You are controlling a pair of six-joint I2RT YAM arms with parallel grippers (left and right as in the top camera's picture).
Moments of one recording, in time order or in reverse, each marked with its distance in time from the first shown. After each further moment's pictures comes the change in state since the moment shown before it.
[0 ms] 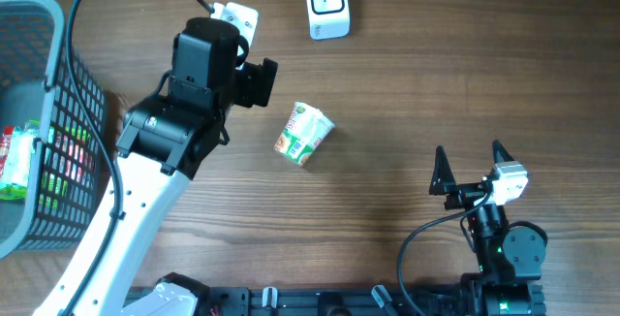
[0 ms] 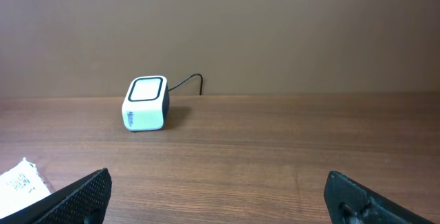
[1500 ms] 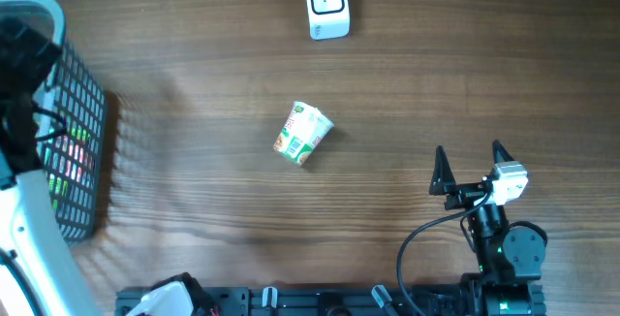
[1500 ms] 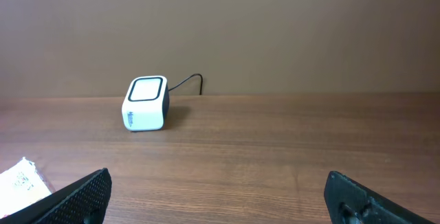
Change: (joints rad) left arm 0.781 0.010 0.385 -0.342 -0.015 -0.538; right arm 0.000 0.000 0.000 0.000 0.000 0.000
